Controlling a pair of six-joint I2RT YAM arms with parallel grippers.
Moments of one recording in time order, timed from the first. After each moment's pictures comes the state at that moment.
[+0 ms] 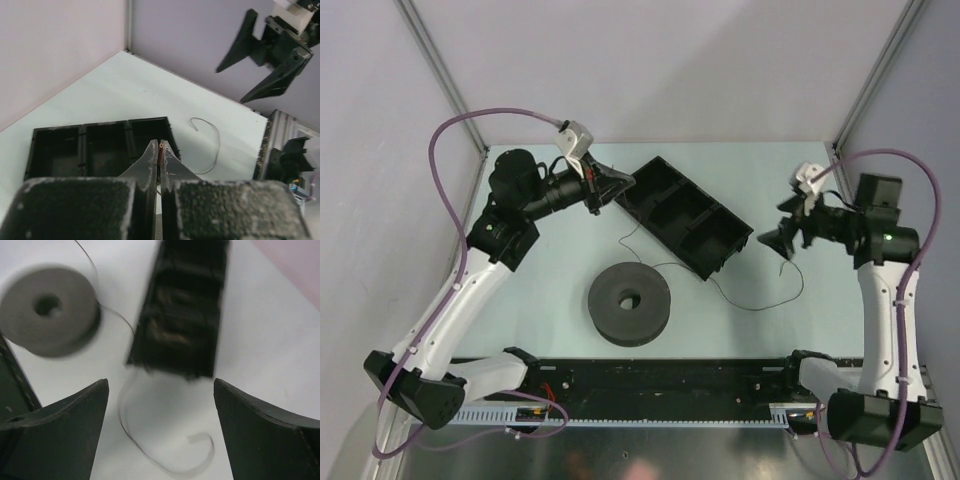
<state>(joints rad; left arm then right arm) -0.46 1.14 1.29 -0.17 0.59 -0.12 -0.25 1.05 1.28 -1.05 -0.95 -0.88</state>
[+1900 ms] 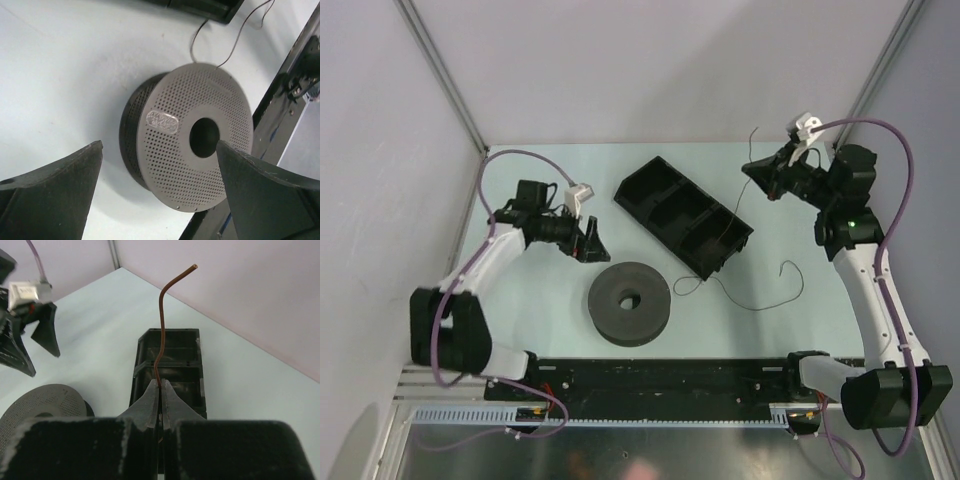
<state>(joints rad) -0.14 1.36 1.03 -0.60 0.81 0.18 0.08 1.15 1.19 -0.11 -0.73 -0.05</state>
